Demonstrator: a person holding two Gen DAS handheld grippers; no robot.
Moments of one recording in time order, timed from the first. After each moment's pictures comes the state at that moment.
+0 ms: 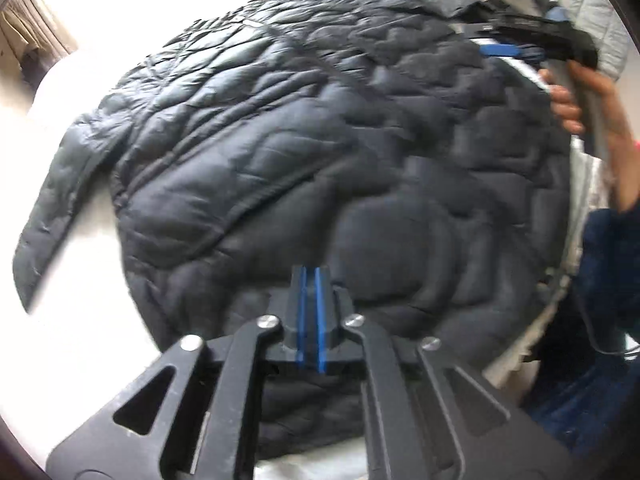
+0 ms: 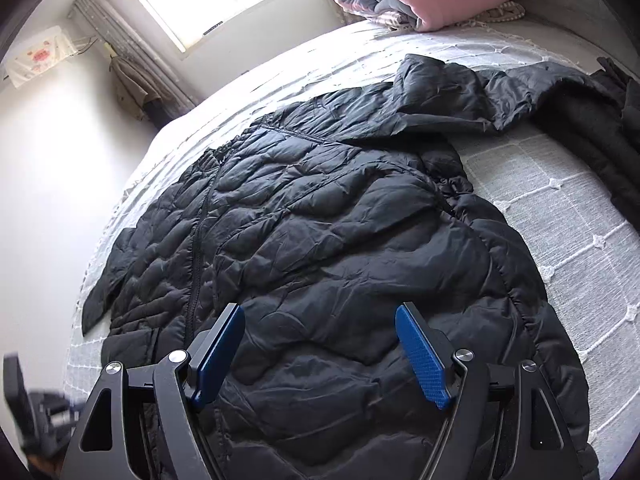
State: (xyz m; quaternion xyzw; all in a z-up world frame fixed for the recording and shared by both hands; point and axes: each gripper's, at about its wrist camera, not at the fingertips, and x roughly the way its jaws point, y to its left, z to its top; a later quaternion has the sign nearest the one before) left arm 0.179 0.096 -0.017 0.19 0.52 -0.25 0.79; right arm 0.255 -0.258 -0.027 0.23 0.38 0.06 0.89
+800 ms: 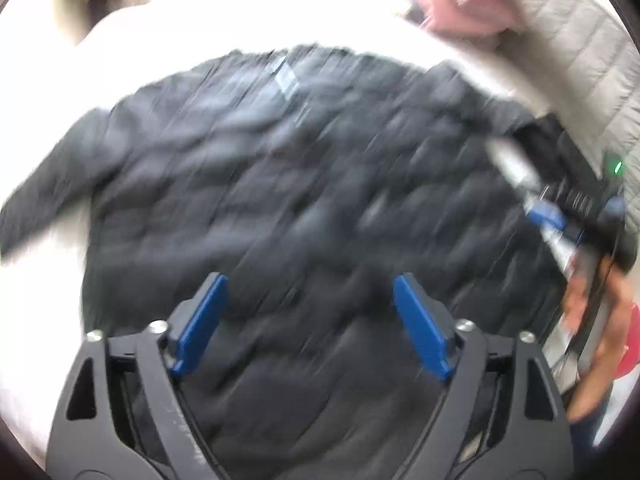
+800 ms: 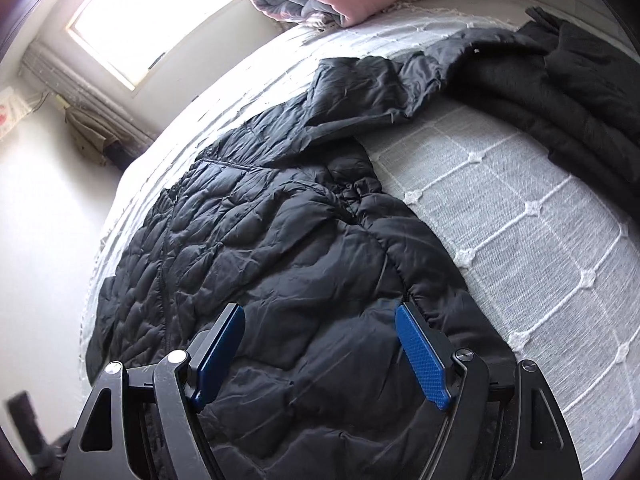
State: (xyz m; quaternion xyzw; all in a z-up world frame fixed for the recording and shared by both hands) left arm 0.251 -0.007 0.021 0.05 0.49 -0.16 0.86; right arm 0.239 -0.320 -0.035 0.32 0.39 -0.01 0.86
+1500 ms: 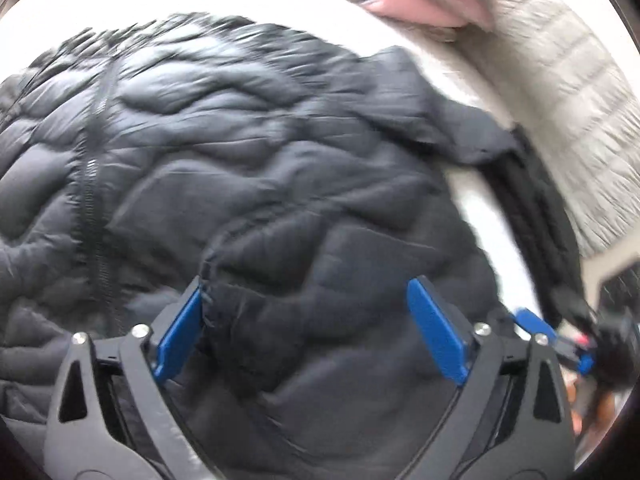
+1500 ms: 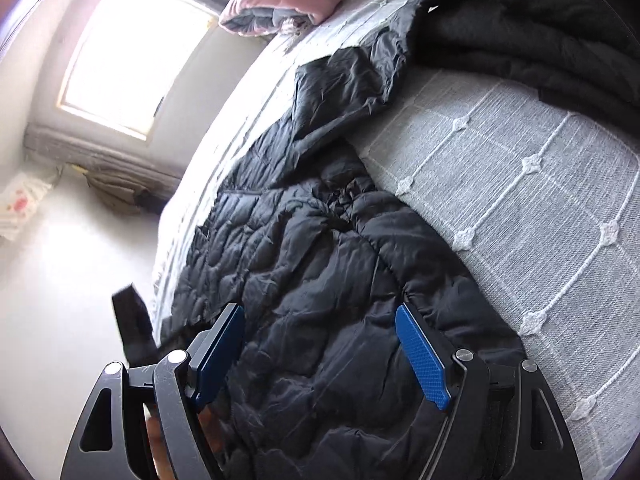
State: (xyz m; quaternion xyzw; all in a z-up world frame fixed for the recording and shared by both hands) left arm 0.353 -0.118 -0.053 -0.04 0.53 -0.30 0.79; right arm 0.226 -0.360 -0.052 0.46 0.35 0.04 0.82
